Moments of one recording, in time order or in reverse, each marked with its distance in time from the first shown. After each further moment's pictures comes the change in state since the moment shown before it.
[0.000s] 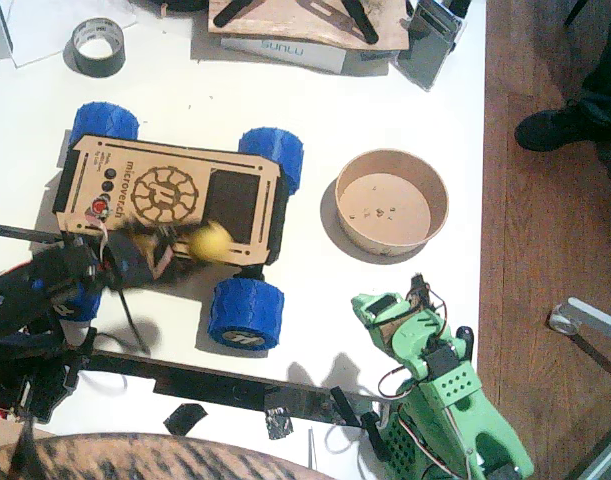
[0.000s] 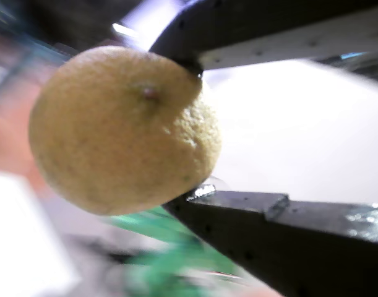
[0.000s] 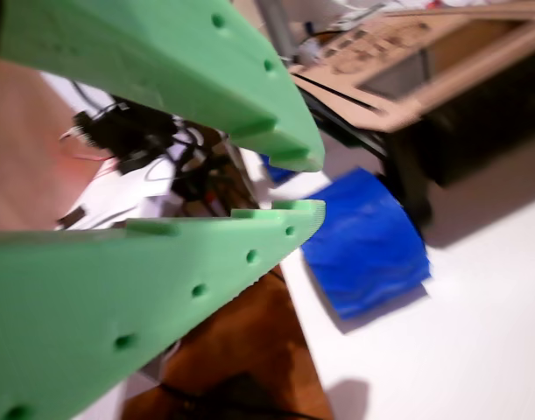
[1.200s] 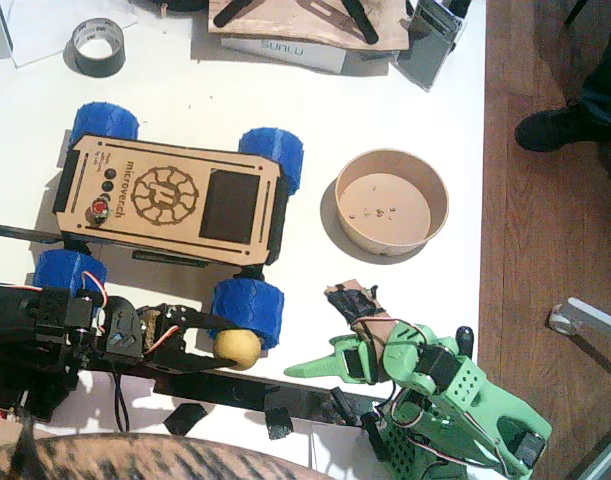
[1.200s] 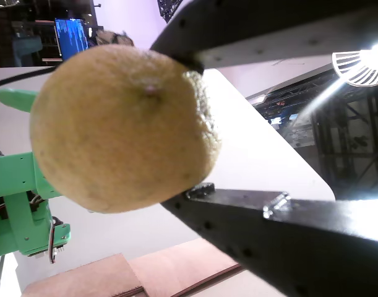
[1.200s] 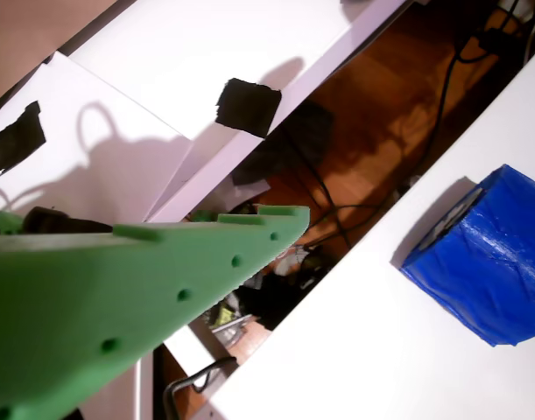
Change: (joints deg) arm 0 25.0 5.5 17.1 -21.5 -28.4; arm 1 -25.6 -4.8 -13.3 15.5 -56.1
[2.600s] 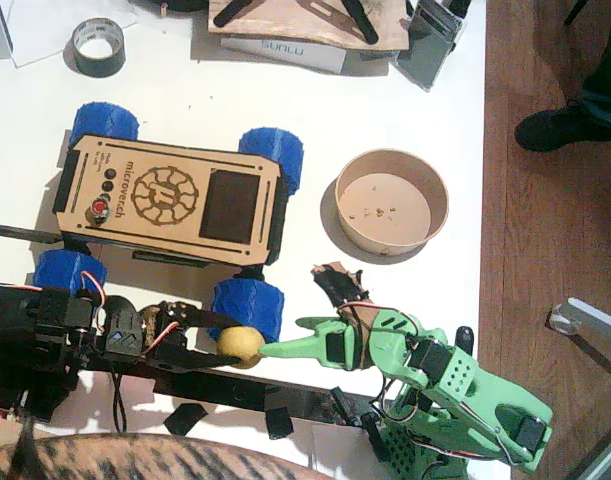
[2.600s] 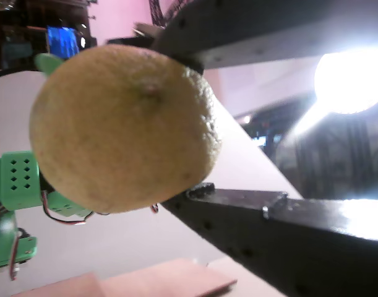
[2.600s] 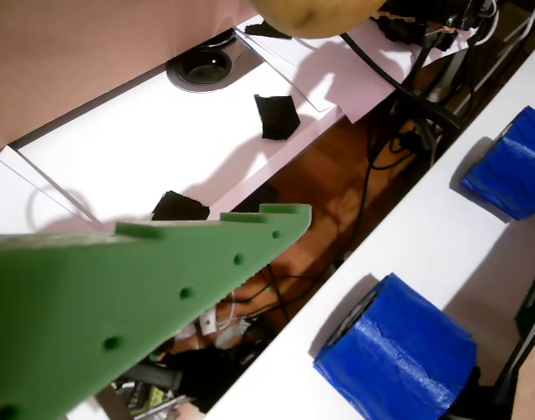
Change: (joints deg) arm 0 0.0 0.0 0.1 -3.9 -6.6; arm 1 -4.7 -11.4 -8.2 -18.6 10.3
